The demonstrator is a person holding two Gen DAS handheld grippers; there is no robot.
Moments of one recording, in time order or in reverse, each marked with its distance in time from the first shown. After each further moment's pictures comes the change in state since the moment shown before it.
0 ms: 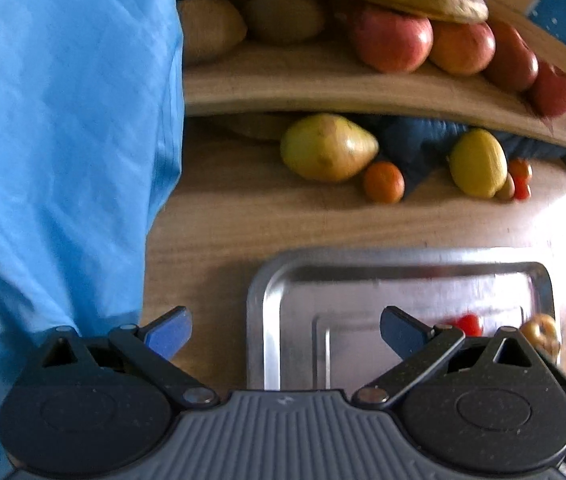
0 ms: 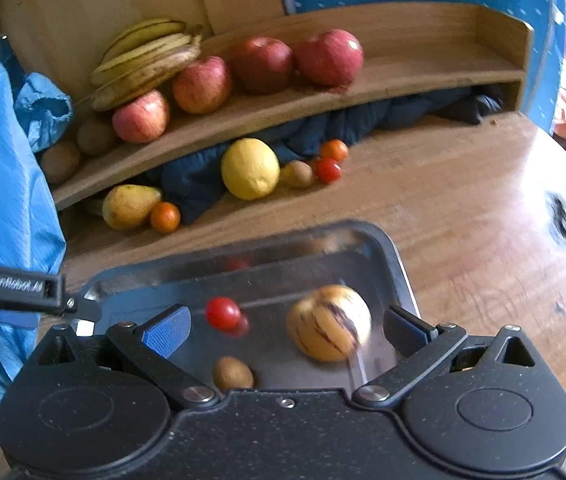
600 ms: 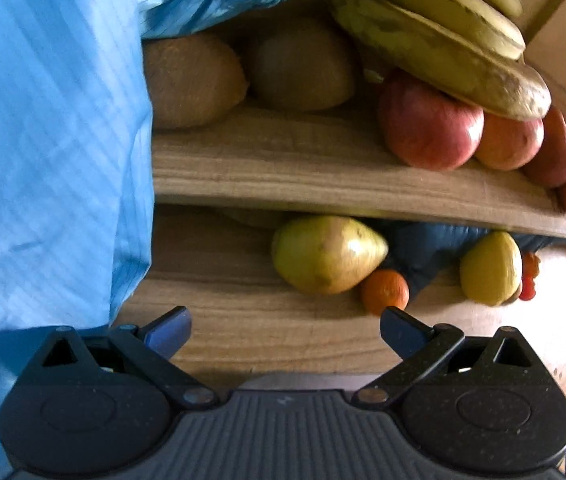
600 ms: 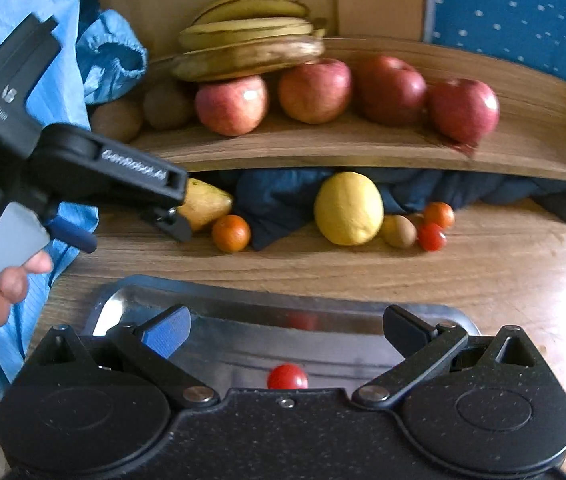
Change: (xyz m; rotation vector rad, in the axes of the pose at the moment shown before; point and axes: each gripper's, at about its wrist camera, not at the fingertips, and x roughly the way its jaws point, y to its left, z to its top) left arm 0.031 0.006 0.064 -0.114 -0.037 -0.058; right arm 0.045 0.064 0.031 -0.277 -0.005 0.065
